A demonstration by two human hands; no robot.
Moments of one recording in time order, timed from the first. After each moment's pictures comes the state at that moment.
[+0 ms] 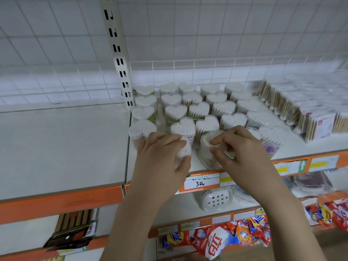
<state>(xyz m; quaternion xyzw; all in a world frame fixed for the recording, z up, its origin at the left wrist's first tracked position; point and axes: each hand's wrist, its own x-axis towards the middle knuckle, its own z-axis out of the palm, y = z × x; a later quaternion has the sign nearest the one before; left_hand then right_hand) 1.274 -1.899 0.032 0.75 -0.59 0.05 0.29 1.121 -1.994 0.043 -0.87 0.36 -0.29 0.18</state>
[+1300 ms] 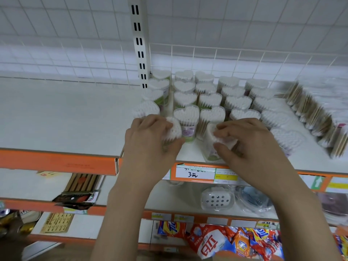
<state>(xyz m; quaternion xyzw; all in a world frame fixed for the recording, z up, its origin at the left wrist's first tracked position) 1.256 -1.901 0.025 0.82 -0.45 0.09 0.35 1.103 -2.027 0.041 -0.93 0.23 -0.25 0.14</state>
